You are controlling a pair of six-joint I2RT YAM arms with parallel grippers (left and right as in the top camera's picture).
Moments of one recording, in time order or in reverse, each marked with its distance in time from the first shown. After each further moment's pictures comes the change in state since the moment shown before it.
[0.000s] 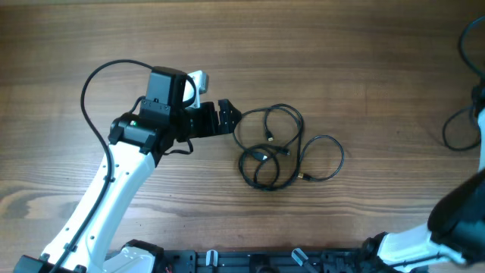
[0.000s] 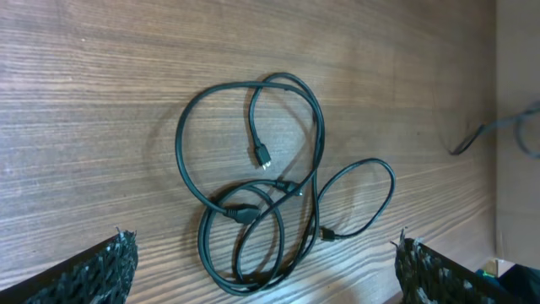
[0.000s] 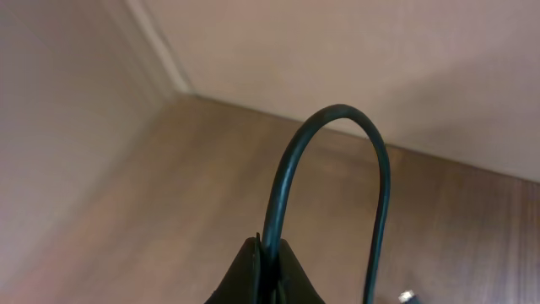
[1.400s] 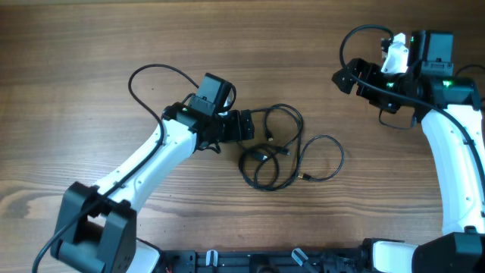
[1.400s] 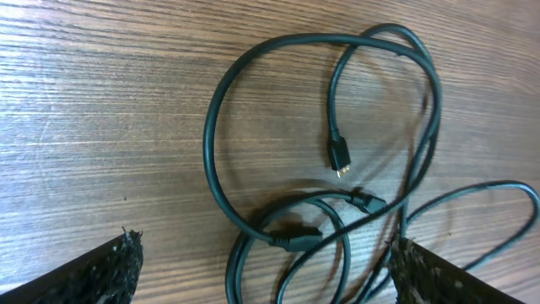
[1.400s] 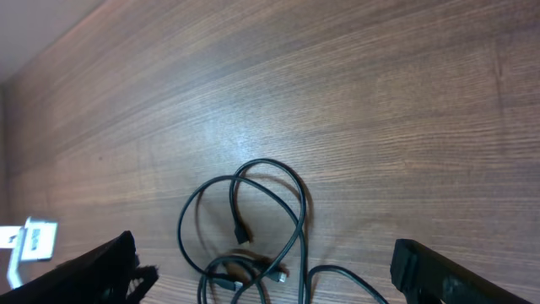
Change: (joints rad) left arm -0.163 0.283 0.000 0.078 -0.206 -0.124; right arm 0.474 -0.268 0.004 -0.779 -0.815 -0.123
